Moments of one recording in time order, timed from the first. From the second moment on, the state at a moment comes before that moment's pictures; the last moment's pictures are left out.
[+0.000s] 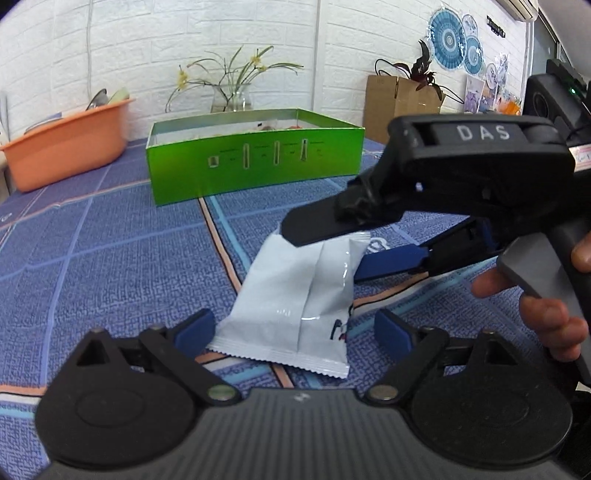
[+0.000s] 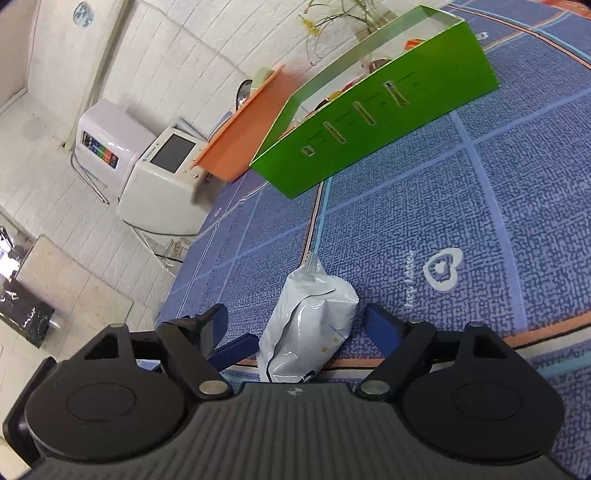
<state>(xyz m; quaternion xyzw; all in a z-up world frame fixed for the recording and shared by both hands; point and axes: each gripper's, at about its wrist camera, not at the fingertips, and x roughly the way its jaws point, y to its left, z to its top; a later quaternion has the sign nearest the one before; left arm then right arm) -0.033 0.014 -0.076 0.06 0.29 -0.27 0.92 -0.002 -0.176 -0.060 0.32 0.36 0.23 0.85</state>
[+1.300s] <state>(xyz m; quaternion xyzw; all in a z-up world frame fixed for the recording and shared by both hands) 0.065 -0.009 0.043 0.11 0.13 -0.19 0.97 0.100 -0.177 0.061 0.18 0.21 0.34 0.90</state>
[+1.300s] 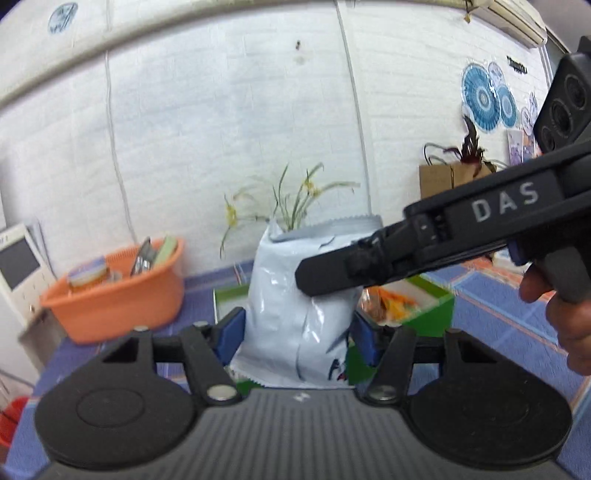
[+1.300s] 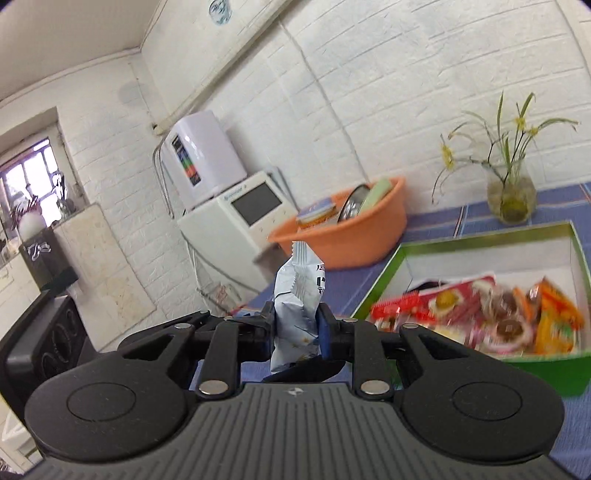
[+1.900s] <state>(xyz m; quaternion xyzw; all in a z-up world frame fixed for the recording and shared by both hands) 0.164 -0.060 0.025 0.10 0.12 -0.19 0.97 0.173 -0.221 0.025 0.24 0.17 0.28 0.91</state>
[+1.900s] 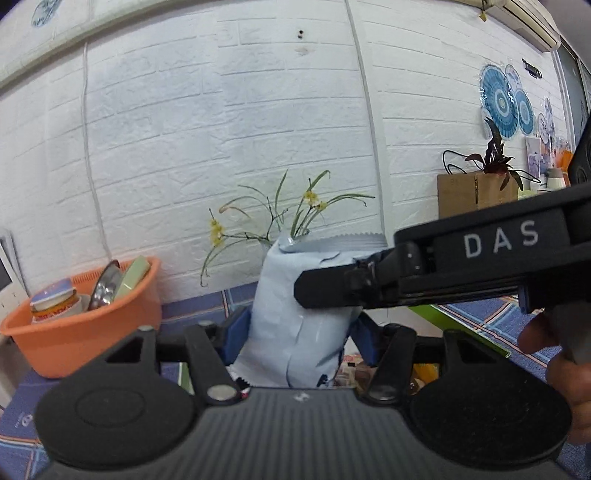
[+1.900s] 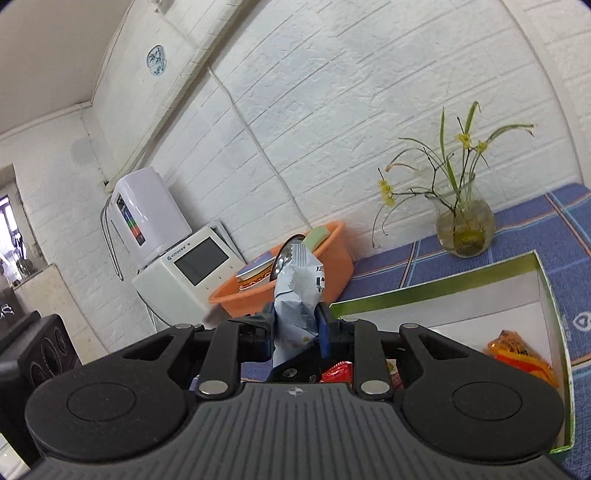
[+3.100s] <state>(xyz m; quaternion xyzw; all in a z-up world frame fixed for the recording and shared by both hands) 0.185 -0.051 0.006 0.06 0.15 -0.16 0.97 0.183 -0.221 0.006 0.17 0.16 0.15 0.96</state>
